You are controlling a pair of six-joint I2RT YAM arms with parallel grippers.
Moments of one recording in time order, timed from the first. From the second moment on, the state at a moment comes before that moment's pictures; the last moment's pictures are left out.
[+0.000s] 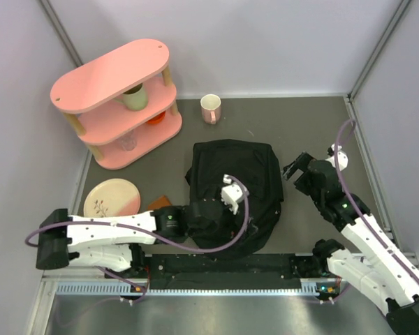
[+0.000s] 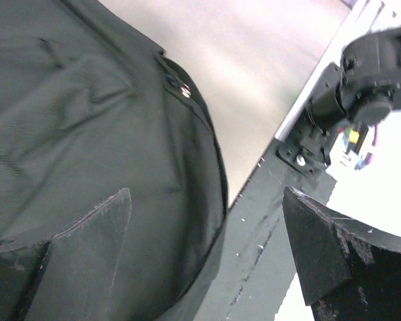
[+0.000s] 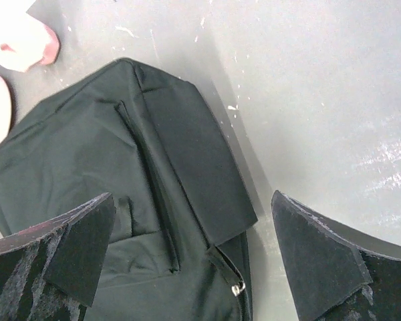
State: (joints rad) left arm -1.36 1.20 0.80 -0.03 -0.20 -0.42; right arm 0.45 0.73 0.65 -0.52 0.40 0.85
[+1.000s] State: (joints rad) left arm -0.94 1.72 1.30 -0.26 -0.01 -0.53; right arm 0.39 0.70 0.47 -0.49 0.19 0.97
